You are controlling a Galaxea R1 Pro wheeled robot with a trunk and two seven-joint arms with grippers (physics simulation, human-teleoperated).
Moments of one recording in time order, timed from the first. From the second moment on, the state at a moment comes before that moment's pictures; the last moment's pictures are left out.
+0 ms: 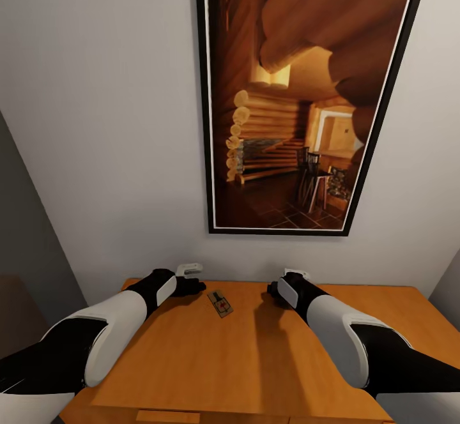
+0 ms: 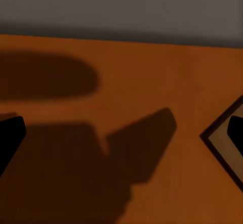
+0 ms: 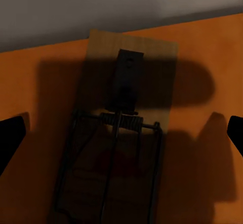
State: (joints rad) left arm -1.07 -0.10 -0.06 -0.07 0.16 0.41 -0.09; right arm -1.04 0.13 -0.13 -0.08 -0.09 0.37 -0.33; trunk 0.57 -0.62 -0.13
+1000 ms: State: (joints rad) left arm -1.07 -0.10 -0.06 -0.07 0.16 0.41 -0.09; right arm -1.04 0.13 -0.13 -0.08 -0.08 0.37 -0.34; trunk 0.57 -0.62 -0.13
